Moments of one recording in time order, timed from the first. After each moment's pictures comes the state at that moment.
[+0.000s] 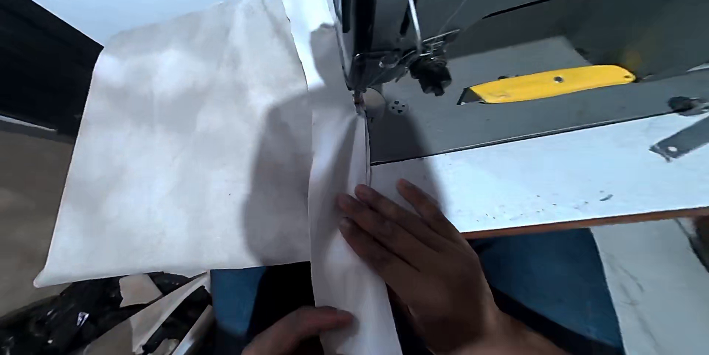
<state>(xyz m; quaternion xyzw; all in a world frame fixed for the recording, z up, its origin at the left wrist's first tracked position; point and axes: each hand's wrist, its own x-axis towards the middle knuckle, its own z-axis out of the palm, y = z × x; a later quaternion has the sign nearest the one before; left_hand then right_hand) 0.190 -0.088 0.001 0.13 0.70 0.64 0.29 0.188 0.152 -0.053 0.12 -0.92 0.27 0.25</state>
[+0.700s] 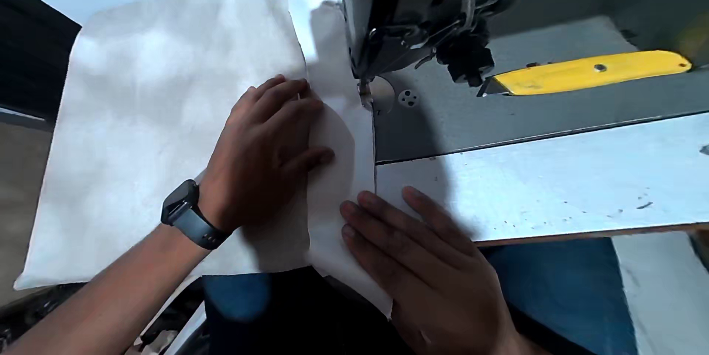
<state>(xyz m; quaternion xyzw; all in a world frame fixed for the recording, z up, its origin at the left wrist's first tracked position) -0.030 -0.022 0.008 0.47 0.87 0.17 -0.01 0.191 0.150 -0.055 0.12 -0.92 0.29 0.25</state>
